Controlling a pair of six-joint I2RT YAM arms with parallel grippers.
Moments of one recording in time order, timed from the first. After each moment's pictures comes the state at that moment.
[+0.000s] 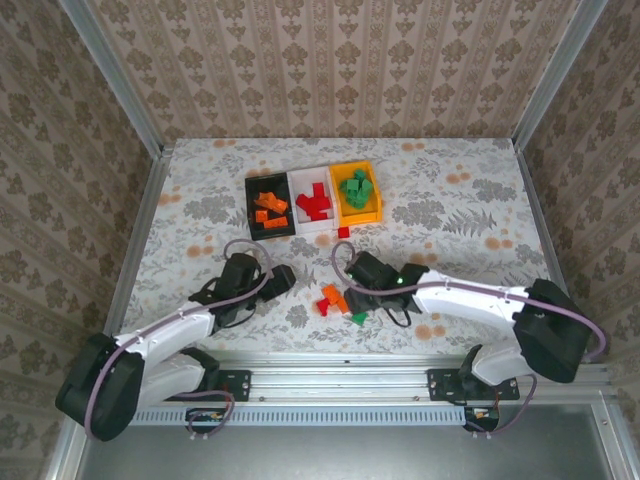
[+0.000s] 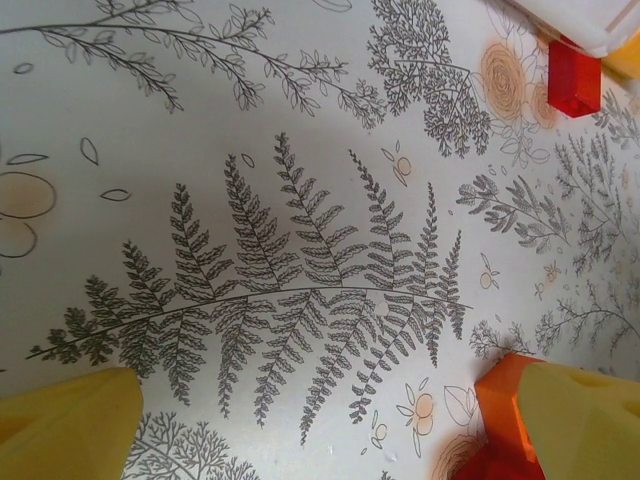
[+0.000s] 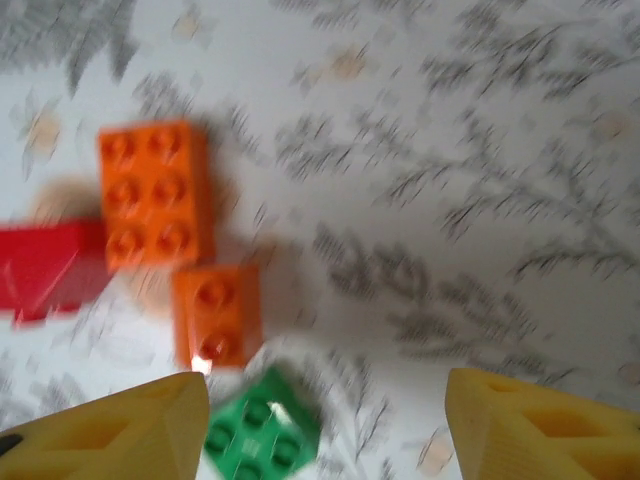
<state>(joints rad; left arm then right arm) -0.58 1.08 0.34 -0.04 0.11 -0.88 0.91 1.38 0.79 -0.53 0.17 0.47</state>
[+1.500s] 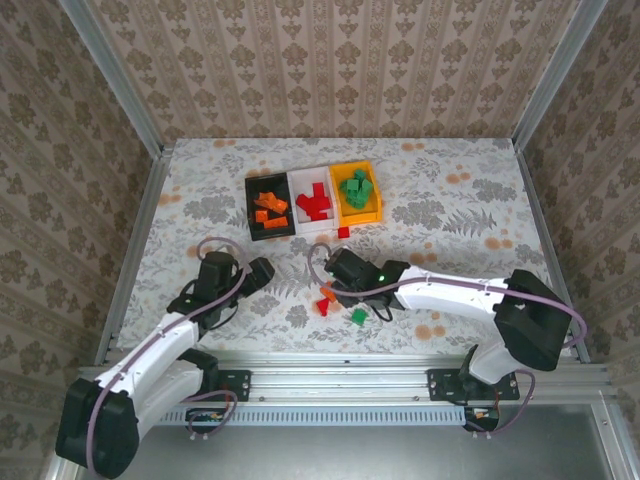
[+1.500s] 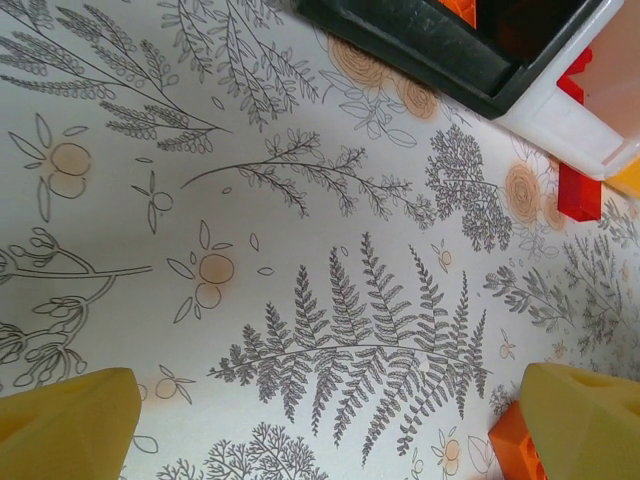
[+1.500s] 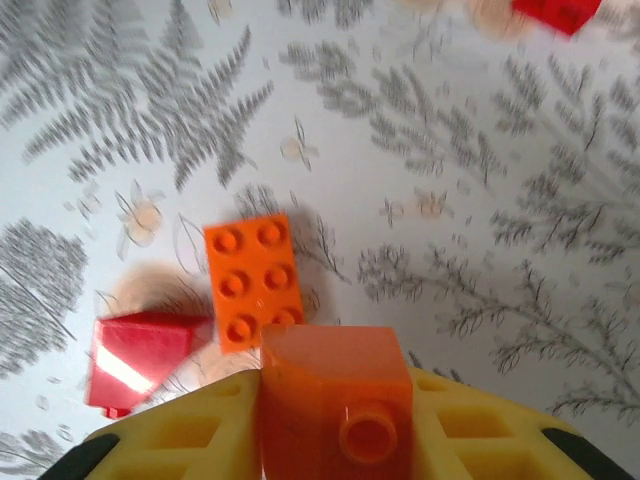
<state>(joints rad) -0.40 0.86 0.35 -0.24 0.08 -0.83 0.96 1.51 0.95 -0.47 0.26 0.34</state>
